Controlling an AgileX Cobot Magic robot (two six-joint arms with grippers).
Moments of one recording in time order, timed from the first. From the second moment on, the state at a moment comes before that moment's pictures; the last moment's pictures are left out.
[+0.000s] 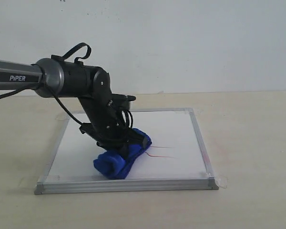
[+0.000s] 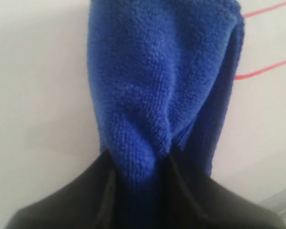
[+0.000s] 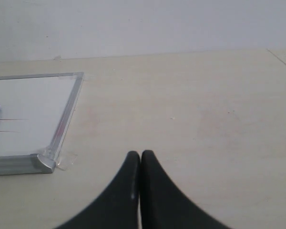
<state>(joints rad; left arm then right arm) -0.37 2.24 -1.65 -0.14 0.85 0.01 -0.03 0.00 0.00 0.12 0.33 -0.06</state>
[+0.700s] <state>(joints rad) -0.21 2.25 -1.75 -0.19 0.90 -0.01 -0.03 0.00 0.00 0.12 0.33 -0.06</state>
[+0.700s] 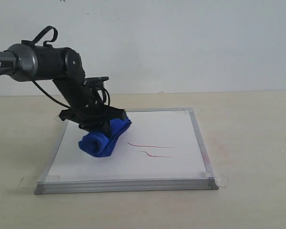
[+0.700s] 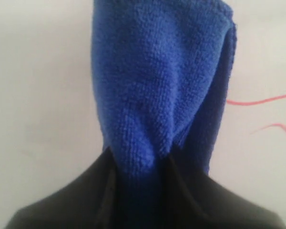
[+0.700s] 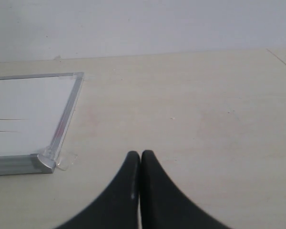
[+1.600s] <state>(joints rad) -0.28 2.42 -2.02 0.21 1.18 -0.13 -0.03 0.00 0.00 0.12 0.33 -0.06</state>
